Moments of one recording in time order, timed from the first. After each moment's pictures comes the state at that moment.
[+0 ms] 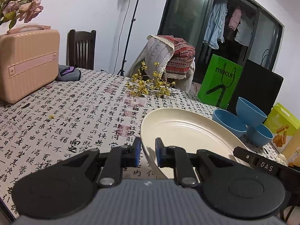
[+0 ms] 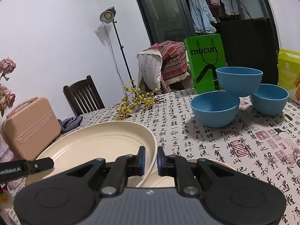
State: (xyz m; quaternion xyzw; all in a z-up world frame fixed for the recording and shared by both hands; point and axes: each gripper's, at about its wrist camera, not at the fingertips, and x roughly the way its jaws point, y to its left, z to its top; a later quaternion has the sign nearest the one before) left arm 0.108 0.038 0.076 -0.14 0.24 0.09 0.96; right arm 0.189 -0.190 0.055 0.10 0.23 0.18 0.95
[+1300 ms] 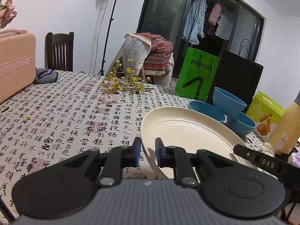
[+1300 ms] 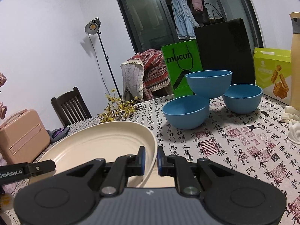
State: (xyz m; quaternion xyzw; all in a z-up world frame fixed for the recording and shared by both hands) left arm 0.112 -0.005 0.068 -0.12 0.24 0.03 0.96; right arm 0.170 -0.246 0.047 0.13 0.21 0.14 0.96
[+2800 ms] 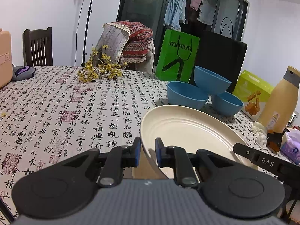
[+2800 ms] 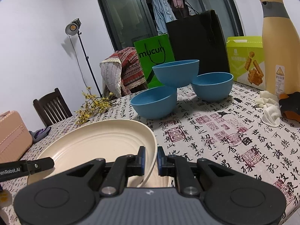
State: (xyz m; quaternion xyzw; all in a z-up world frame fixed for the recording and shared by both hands) left arm 0.131 -0.045 0.037 -0.09 0.27 -0.02 0.96; right arm 0.162 -0.289 0.013 0.14 0.23 0.09 0.96
